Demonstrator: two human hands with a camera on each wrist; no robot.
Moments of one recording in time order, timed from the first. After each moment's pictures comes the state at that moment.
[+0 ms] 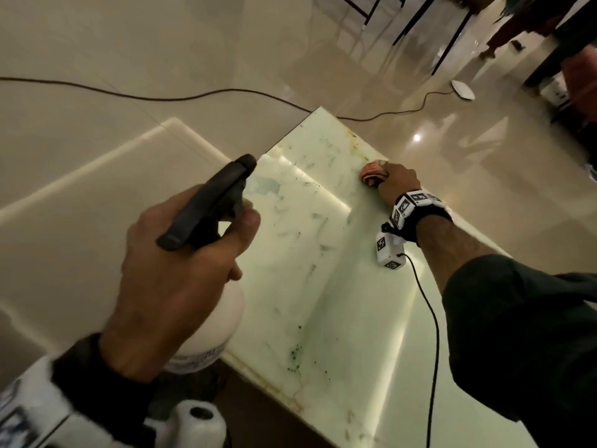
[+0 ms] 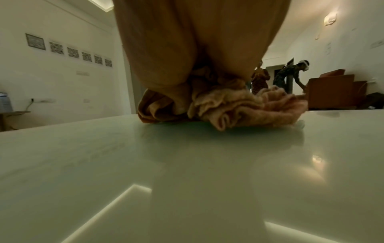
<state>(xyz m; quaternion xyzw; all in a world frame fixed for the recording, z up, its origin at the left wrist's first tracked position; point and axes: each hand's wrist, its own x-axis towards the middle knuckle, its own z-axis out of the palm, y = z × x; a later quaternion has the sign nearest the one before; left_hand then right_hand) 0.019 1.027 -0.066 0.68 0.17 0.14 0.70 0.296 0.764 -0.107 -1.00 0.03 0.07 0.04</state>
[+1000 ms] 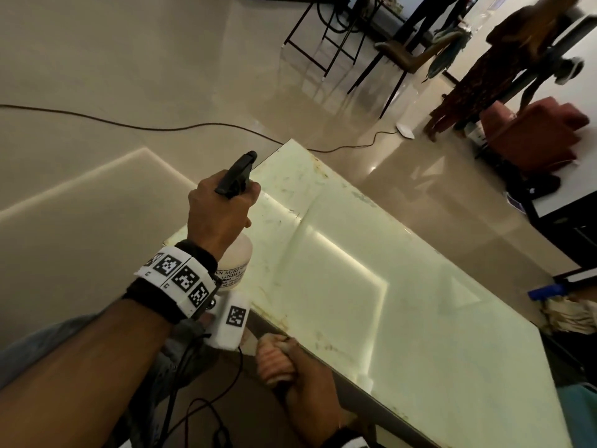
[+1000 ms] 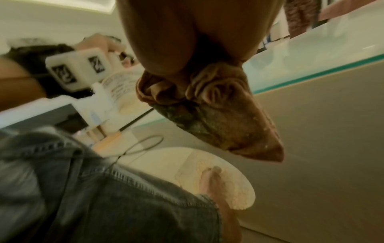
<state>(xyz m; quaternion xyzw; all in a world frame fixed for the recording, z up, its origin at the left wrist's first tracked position) -0.005 1.030 -0.029 0.67 0.20 0.15 0.69 -0.152 0.801 -0.120 -0.97 -0.11 0.10 0.20</state>
